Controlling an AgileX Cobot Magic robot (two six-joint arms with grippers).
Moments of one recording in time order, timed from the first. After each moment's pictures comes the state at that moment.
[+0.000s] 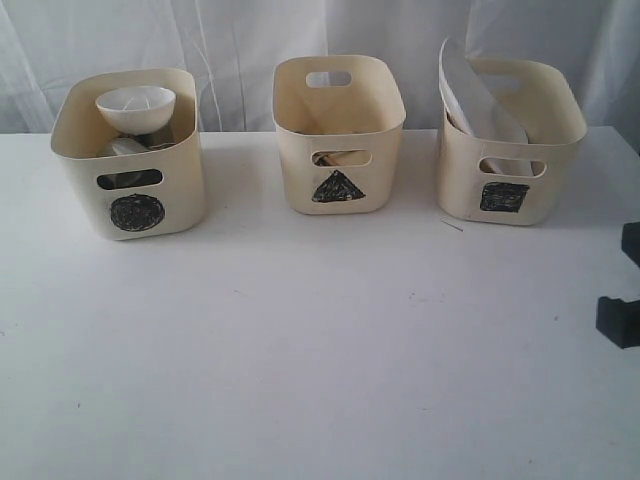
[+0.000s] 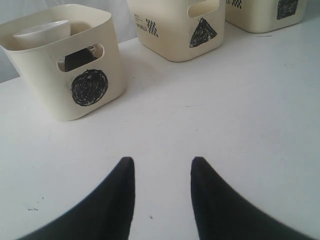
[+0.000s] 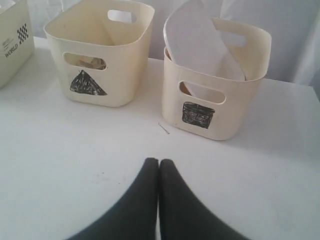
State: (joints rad) left arm -0.47 0.00 0.02 -0.06 0.27 0.20; right arm 0.20 0.61 -0.37 -0.66 0.20 0.65
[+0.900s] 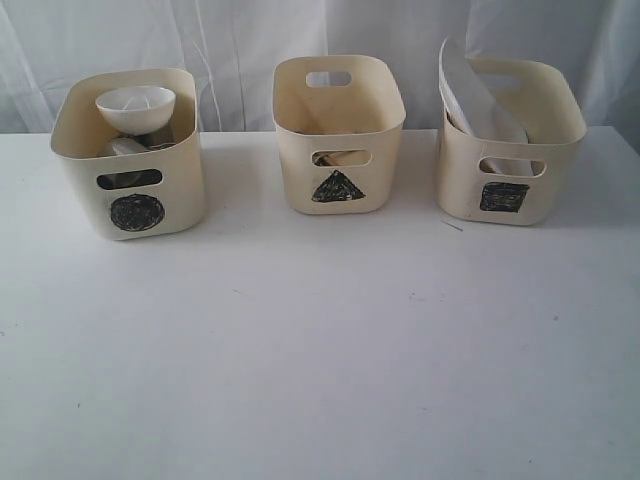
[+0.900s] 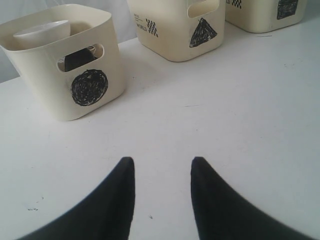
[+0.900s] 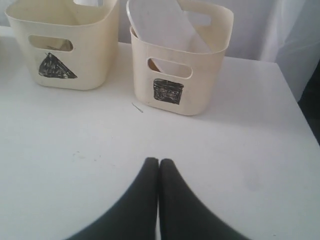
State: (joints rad) left arm -0.47 0.00 0.02 -0.06 0.27 0.20; right arm 0.20 0.45 -0.31 -0.65 0.36 0.65
